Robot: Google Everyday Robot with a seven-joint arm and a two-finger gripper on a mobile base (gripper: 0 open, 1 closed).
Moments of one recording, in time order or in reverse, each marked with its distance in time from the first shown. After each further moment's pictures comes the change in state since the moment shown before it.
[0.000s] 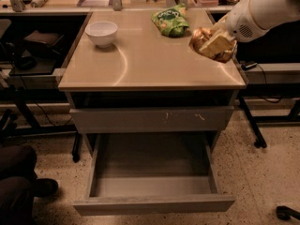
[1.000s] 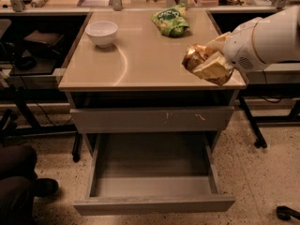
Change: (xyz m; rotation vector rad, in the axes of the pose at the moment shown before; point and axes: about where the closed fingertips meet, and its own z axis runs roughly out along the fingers) arm -0.003 0.085 -0.034 0.077 -0.075 -0.031
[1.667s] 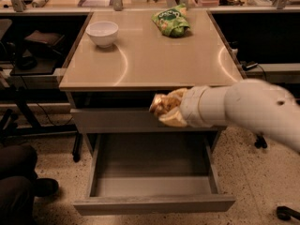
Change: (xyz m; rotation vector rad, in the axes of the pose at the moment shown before) arm 0.028 0.114 0.113 -0.048 -0.066 -0.059
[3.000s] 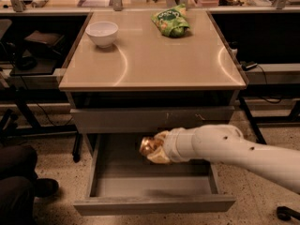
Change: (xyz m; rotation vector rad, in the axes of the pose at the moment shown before) arm 0.089 0.104 0.115 -0.185 0.067 0.081
